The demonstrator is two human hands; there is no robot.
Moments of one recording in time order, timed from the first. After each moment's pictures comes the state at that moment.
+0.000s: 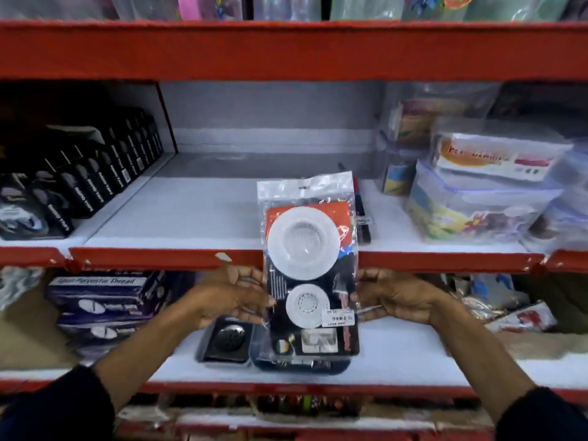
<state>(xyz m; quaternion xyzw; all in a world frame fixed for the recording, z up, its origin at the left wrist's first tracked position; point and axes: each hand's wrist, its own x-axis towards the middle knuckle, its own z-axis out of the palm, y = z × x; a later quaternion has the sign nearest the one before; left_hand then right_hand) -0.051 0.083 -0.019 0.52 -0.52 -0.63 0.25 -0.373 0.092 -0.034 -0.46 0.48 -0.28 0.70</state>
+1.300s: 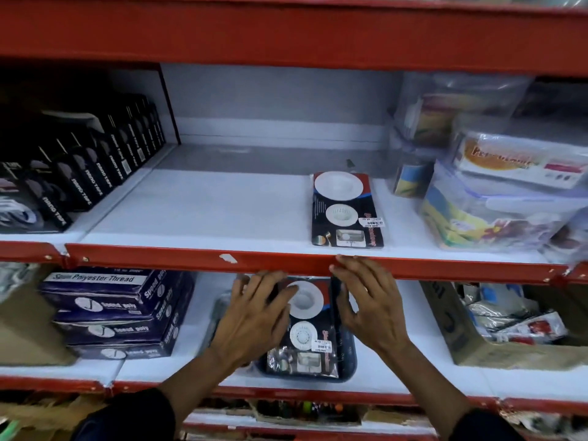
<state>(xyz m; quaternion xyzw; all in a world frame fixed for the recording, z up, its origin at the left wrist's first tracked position) -0.071 0.080 -0.119 0.43 -0.84 0.17 0.29 -0.318 0.084 -0.105 -0.77 0.47 -0.40 -0.18</state>
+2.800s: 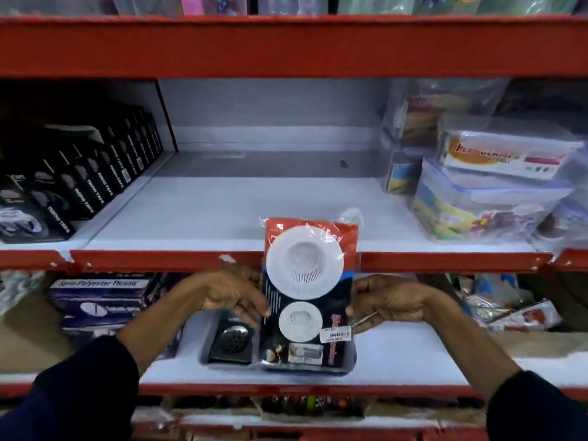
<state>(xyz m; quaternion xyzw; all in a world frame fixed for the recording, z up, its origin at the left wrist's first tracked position) -0.042 0.042 -0.028 0.52 -0.55 -0.65 0.04 -0.361 0.077 -0.047 -0.49 0.48 -0.15 0.71</state>
